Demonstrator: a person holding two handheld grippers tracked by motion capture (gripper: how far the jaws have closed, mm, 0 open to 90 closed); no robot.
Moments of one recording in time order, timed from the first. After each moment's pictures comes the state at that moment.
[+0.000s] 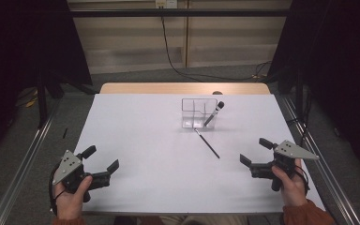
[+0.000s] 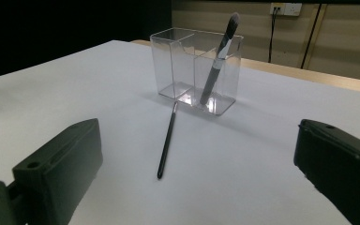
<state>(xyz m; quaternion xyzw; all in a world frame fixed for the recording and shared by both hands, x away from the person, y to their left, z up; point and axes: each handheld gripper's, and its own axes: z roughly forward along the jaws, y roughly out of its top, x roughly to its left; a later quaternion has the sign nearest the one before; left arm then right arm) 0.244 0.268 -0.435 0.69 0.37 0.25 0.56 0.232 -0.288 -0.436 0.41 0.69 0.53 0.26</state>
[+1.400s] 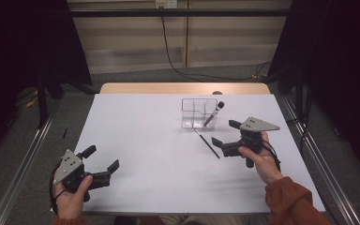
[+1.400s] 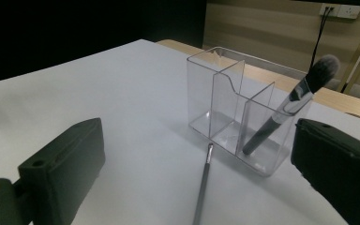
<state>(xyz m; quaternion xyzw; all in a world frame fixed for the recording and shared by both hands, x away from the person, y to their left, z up) 0.245 0.268 -0.434 0.70 0.37 0.26 0.56 0.307 -0.221 -0.419 0.36 0.74 0.53 0.22</state>
